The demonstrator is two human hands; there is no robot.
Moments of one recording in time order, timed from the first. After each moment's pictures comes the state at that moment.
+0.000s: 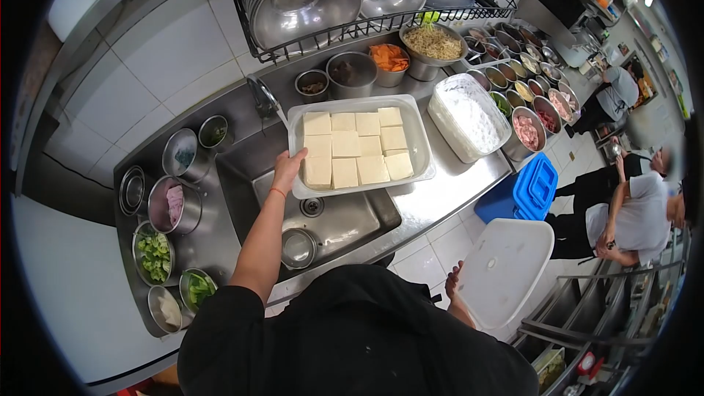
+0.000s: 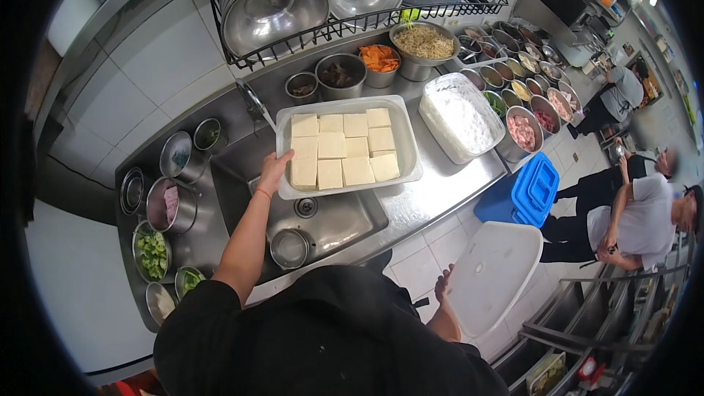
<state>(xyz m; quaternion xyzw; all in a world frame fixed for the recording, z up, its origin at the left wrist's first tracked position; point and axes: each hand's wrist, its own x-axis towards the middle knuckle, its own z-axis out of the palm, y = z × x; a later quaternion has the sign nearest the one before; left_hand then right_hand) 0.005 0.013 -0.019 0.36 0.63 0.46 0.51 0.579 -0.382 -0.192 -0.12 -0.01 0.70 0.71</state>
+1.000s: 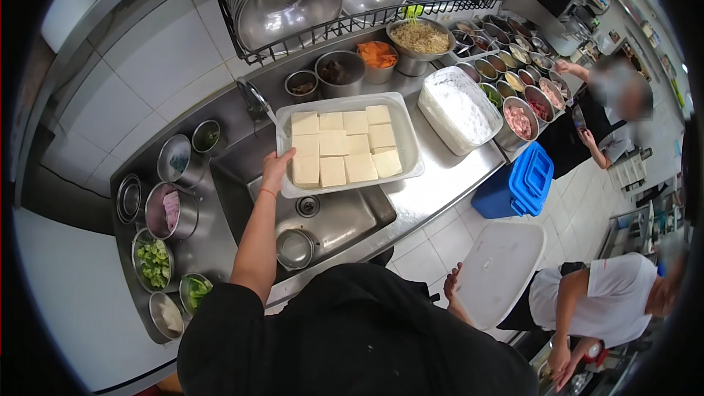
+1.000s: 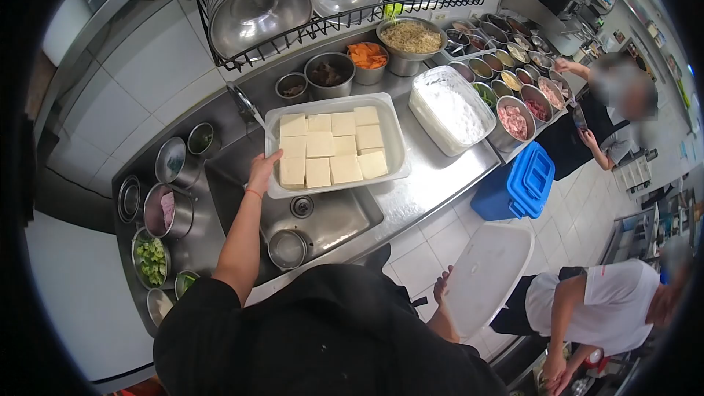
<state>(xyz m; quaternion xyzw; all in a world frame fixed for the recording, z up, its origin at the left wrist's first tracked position) -0.002 0.008 -0.010 0.33 0.60 0.50 0.53 0.573 -0.410 -0.203 -0.10 -0.01 0.68 0.72</state>
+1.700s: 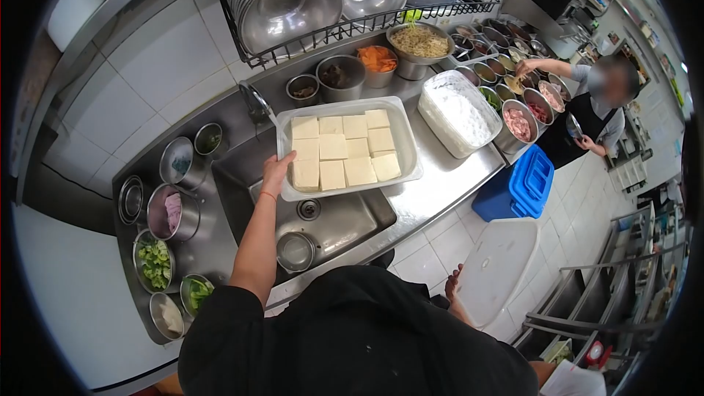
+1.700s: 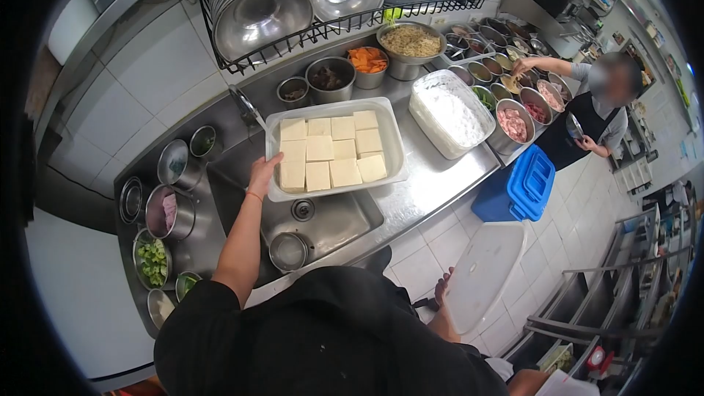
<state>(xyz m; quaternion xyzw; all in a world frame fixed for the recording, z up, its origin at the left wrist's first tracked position) -0.004 0.004 0.001 0.34 0.63 0.47 0.51 0.573 -0.405 -0.194 -0.15 -0.01 0.67 0.73</state>
